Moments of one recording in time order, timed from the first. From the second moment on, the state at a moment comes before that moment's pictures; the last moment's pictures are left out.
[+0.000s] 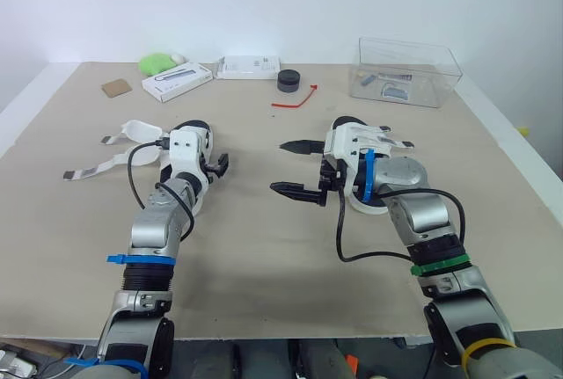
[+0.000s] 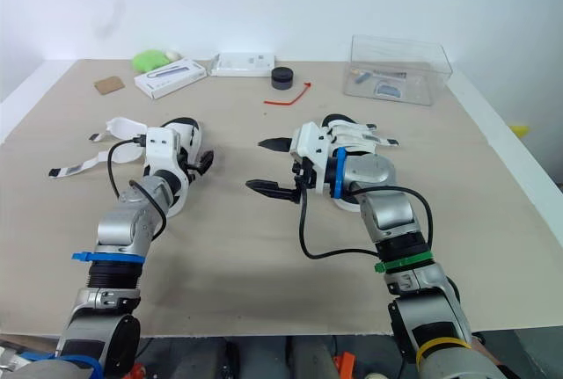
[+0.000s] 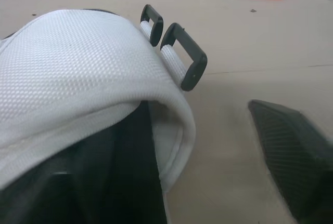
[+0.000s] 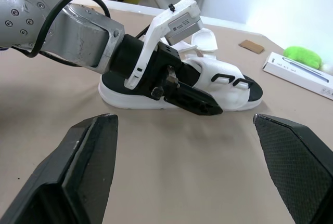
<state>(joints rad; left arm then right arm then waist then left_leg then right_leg) -0.58 0.18 0.12 0.18 -0.20 0.52 -0.16 -0.70 -0.41 0.16 0.20 0.27 0.09 1.10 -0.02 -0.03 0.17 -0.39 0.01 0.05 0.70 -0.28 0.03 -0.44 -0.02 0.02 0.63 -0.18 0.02</state>
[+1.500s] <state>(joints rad) -0.20 0.75 -0.20 -0.18 -0.24 -0.20 -1.23 -0.48 -0.61 0.04 -0.16 0.47 0.45 1.07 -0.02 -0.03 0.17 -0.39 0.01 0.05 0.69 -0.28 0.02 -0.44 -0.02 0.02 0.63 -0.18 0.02</state>
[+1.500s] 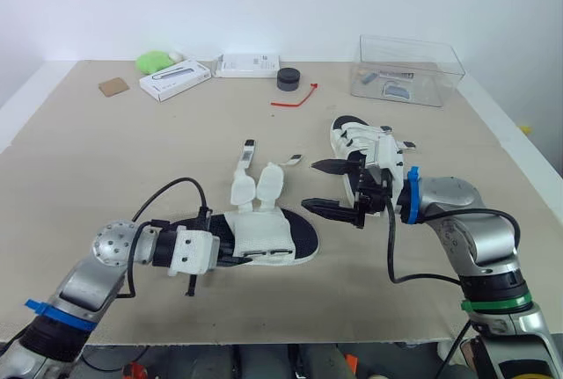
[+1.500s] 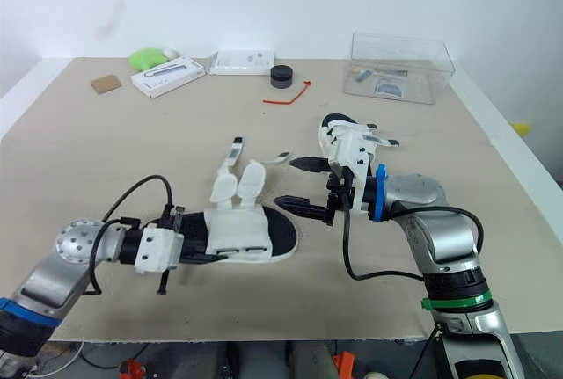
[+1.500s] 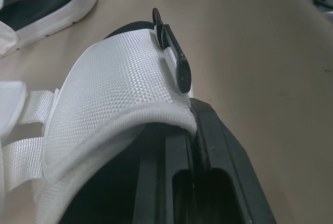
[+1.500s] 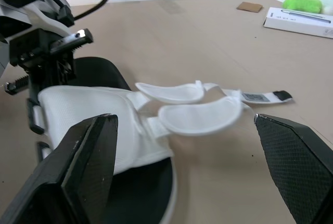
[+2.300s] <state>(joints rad) -0.15 0.79 -0.19 -0.26 -0.30 0.00 -1.21 -0.52 -0.60 0.08 -0.12 0.44 0.41 1.11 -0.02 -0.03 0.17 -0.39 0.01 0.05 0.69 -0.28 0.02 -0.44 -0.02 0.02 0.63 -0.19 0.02</state>
